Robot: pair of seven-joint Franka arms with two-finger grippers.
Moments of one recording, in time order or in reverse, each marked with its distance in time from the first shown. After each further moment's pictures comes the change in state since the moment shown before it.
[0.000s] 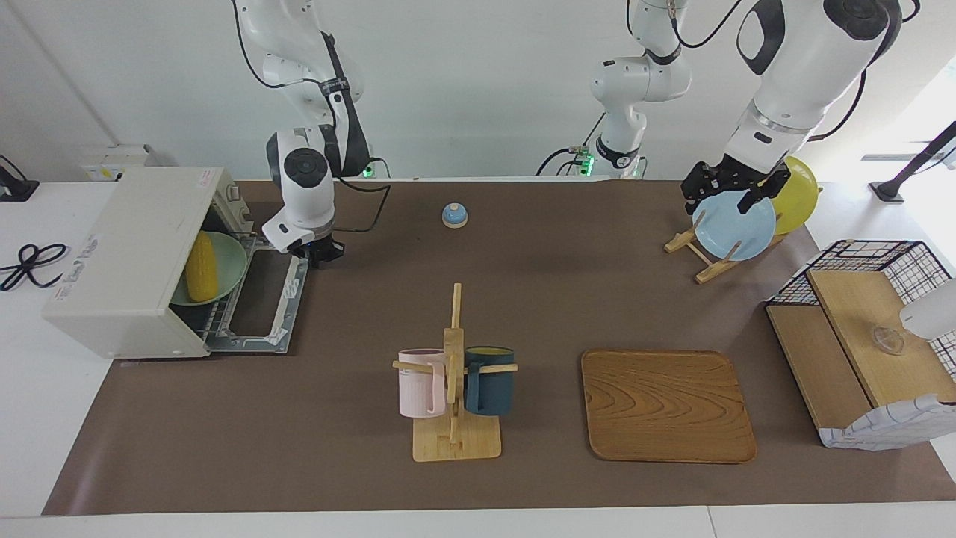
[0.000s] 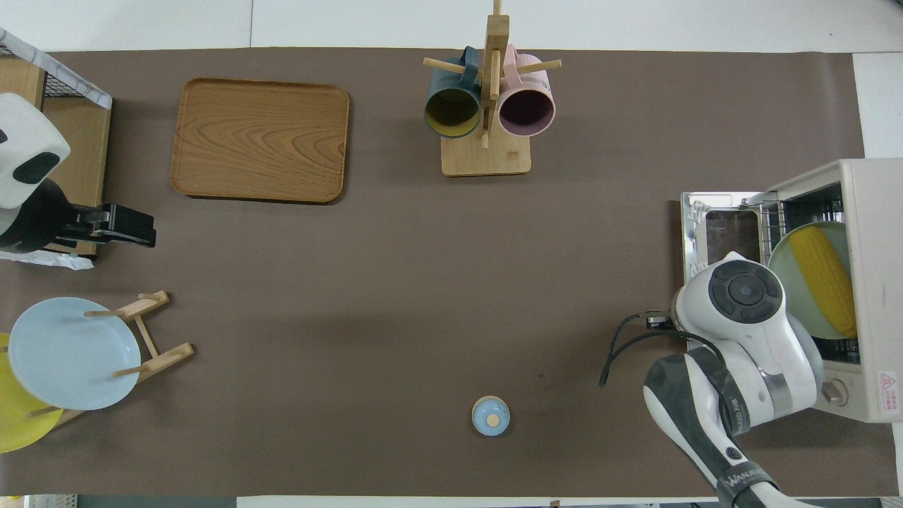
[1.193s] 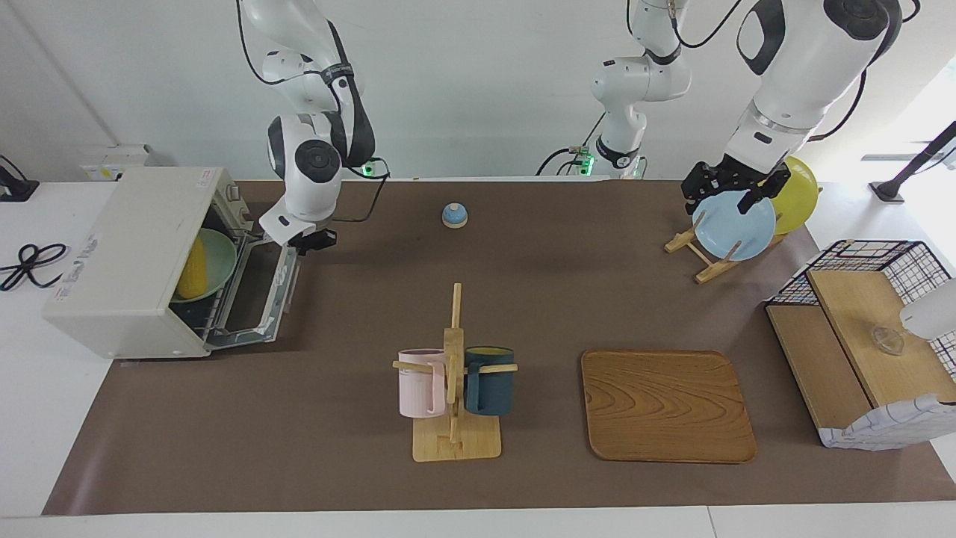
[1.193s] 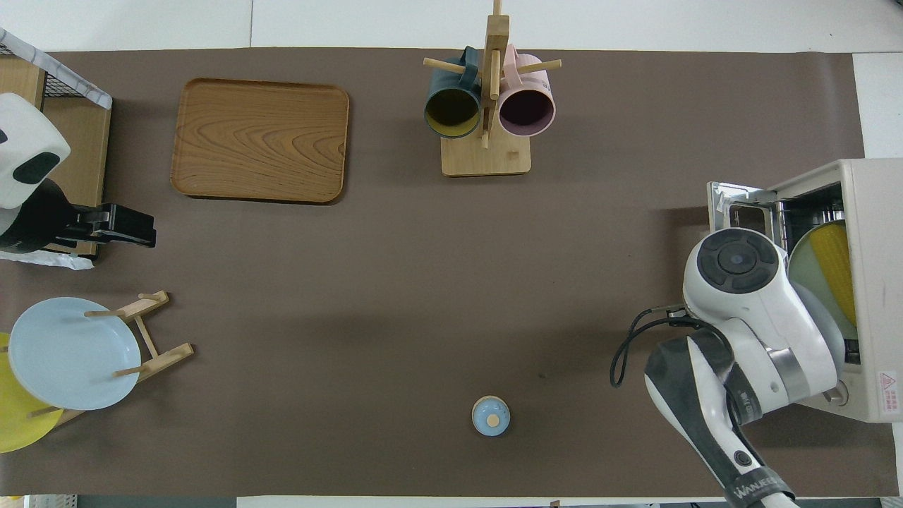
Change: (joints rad) left arm 0.000 0.000 0.000 0.000 0.000 0.000 0.000; right arm 0.010 -0.028 0.014 0.187 -0.096 -0.334 -0.123
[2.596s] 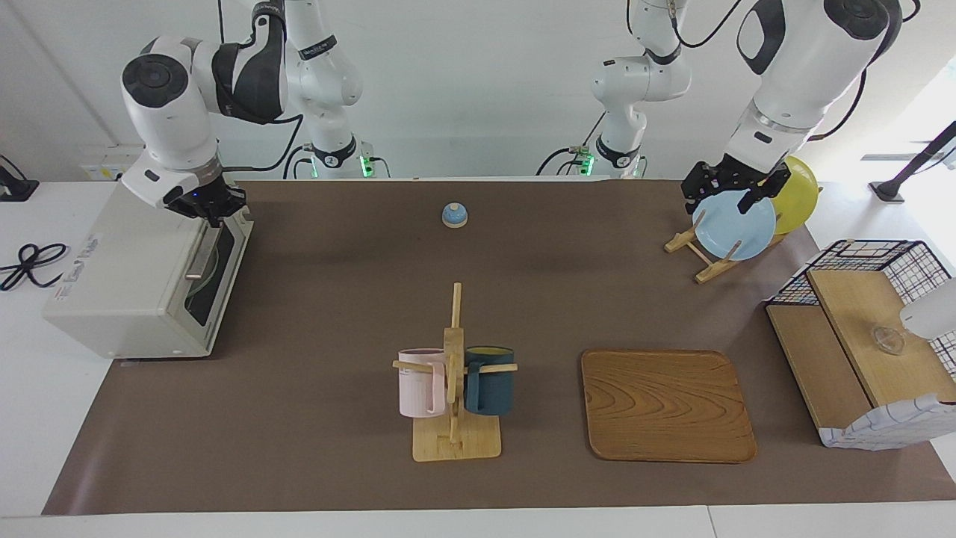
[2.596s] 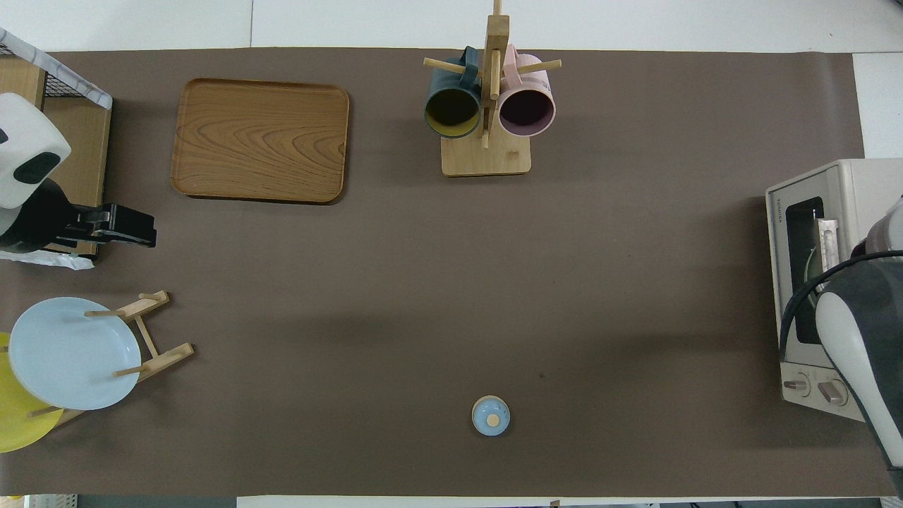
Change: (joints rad) left arm 0.000 0.000 0.000 0.000 0.000 0.000 0.000; right arm -0.104 -0.029 -0.117 0.353 0.143 -0.219 -0.468
